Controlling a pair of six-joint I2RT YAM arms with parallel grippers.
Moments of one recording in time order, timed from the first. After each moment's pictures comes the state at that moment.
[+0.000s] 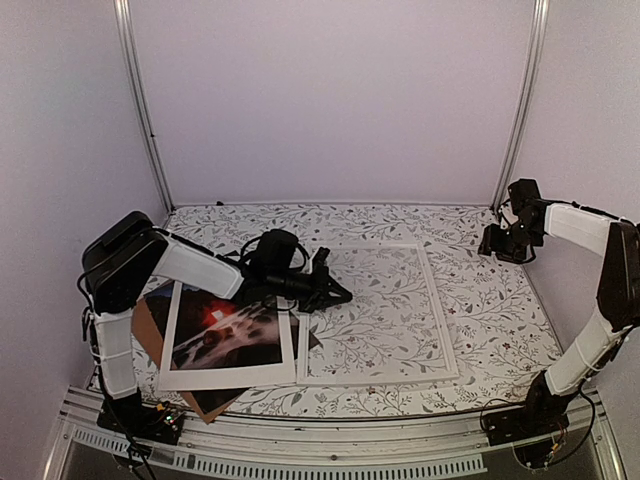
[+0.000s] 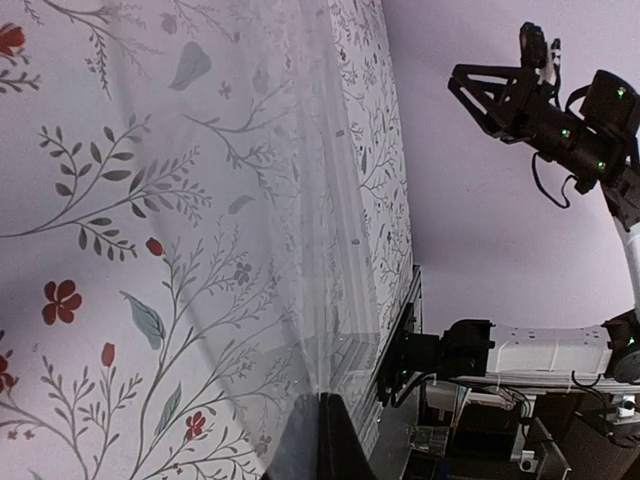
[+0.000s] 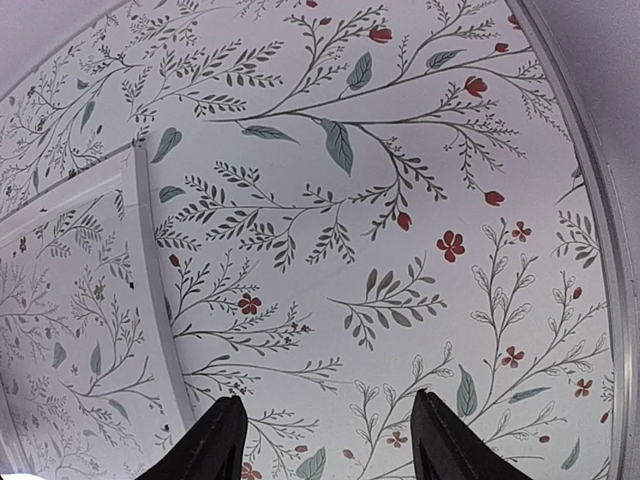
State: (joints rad) left arm -0.78 2.01 1.07 0.43 0.61 -1.06; right arm 0.01 1.59 1.15 -0.58 -0.07 0.26
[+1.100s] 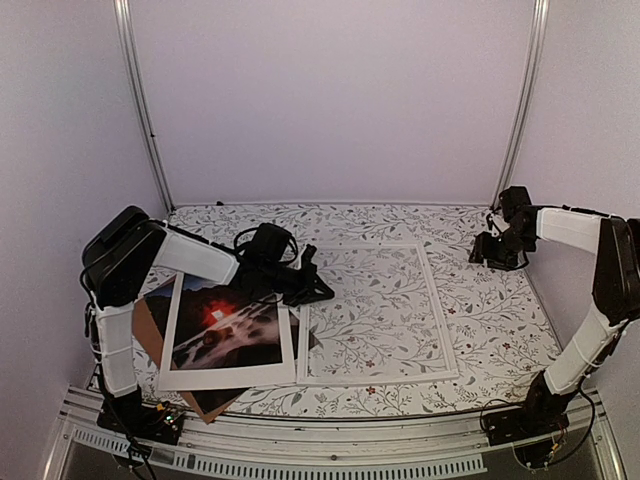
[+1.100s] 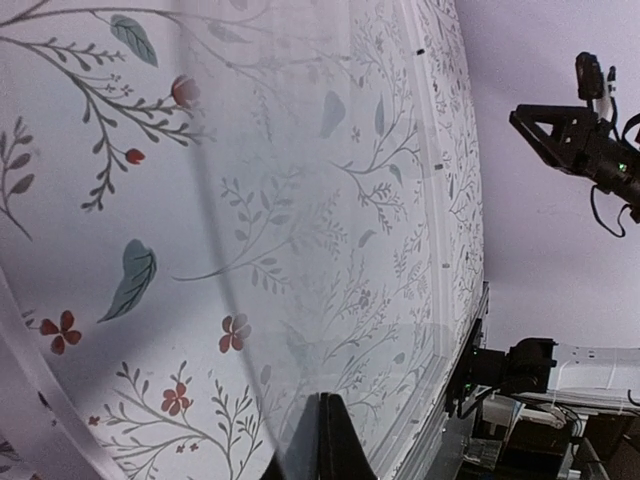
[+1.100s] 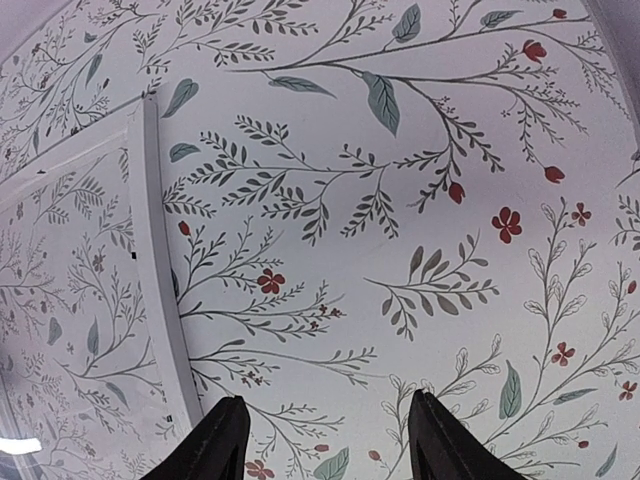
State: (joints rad) left arm -0.69 2.03 1.14 0.19 0.57 -0.86; right arm 0.04 1.64 1.12 -0.55 -0.11 0.25
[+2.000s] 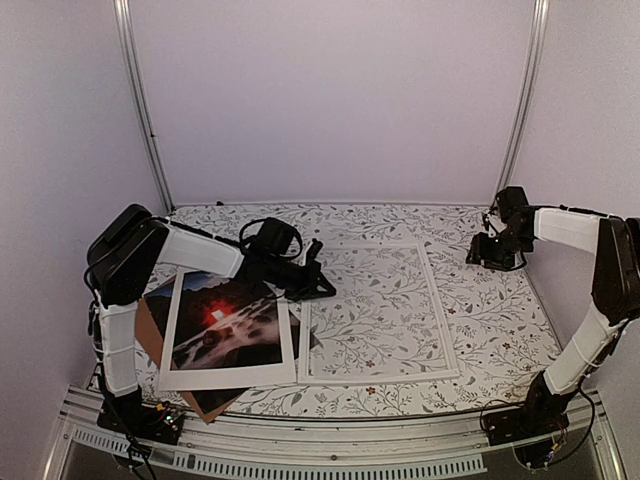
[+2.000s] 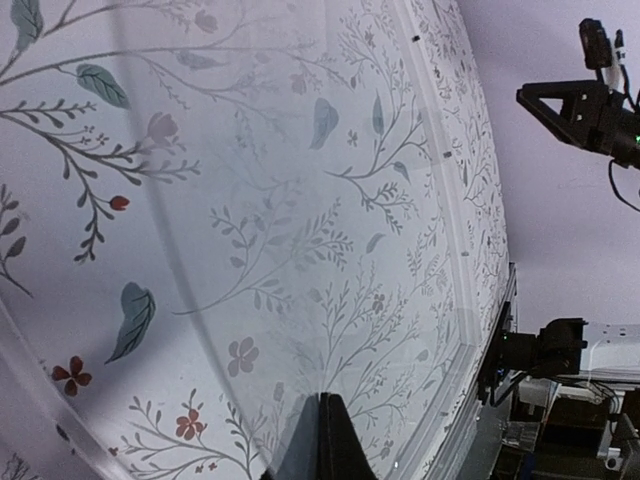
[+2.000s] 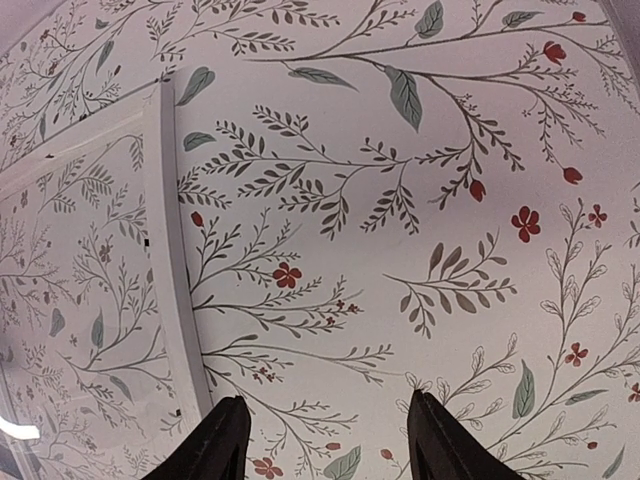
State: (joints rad) left arm -0.69 2.06 1.23 0.08 0.57 -0.71; right arm 0.06 1.64 1.12 -0.55 -0.11 0.25
